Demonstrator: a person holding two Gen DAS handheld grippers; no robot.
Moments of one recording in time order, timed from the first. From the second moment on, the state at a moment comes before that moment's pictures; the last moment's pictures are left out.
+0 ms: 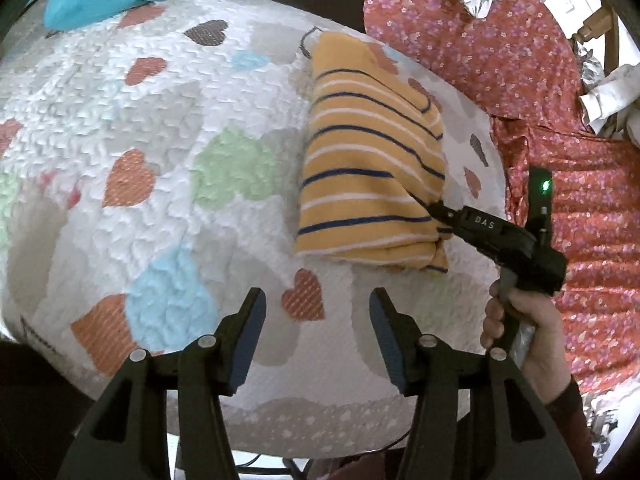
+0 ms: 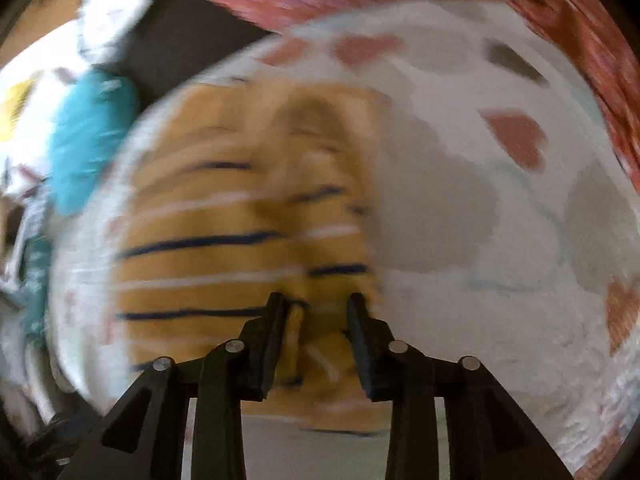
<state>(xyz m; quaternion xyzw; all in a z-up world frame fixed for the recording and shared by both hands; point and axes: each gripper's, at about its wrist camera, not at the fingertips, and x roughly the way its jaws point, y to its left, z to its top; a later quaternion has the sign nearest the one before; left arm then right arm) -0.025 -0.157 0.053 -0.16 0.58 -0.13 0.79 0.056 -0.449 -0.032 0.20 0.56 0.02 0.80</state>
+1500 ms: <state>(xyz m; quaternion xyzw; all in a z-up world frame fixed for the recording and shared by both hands) -0.065 -0.145 0.094 -0.07 0.52 -0.07 0.85 0.011 -0.408 -0.034 0.28 0.53 0.05 0.80</state>
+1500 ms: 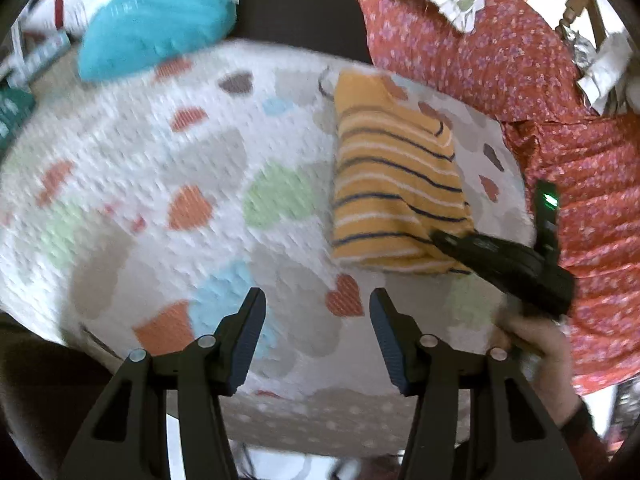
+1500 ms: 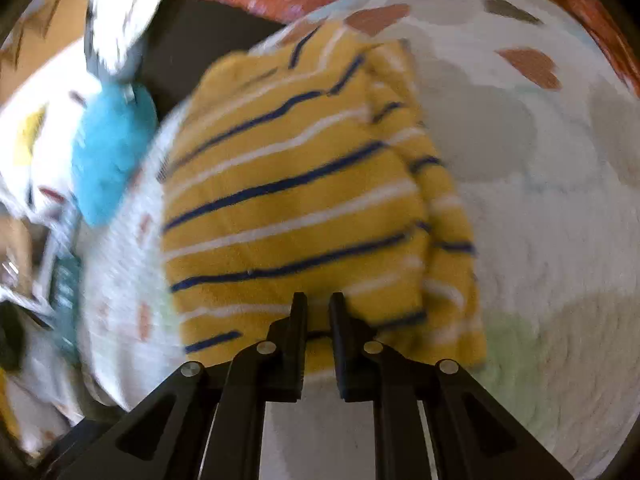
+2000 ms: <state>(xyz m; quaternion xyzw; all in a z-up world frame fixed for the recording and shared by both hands) -0.086 -0.171 0.114 0.00 0.46 -0.07 0.89 -0.112 -0.420 -0.007 0.24 0.47 -0.03 0.85</state>
